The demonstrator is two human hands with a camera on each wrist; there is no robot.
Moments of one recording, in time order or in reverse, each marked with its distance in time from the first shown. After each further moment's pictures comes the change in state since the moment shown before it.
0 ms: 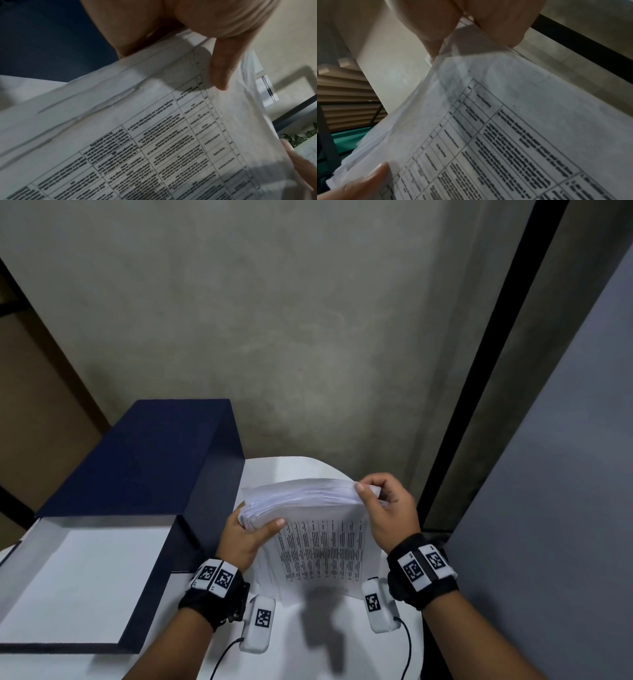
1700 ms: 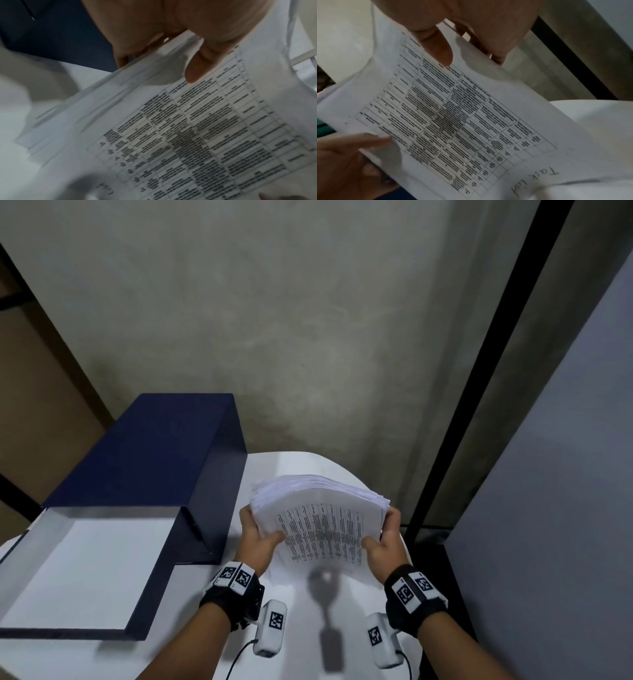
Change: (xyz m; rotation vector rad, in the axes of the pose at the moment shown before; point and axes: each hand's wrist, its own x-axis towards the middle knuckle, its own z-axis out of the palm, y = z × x) left_hand -0.009 -0.031 0.012 0.238 0.170 -0.234; right_hand -0.057 0.050 0.000 -0.143 -0.127 0.380
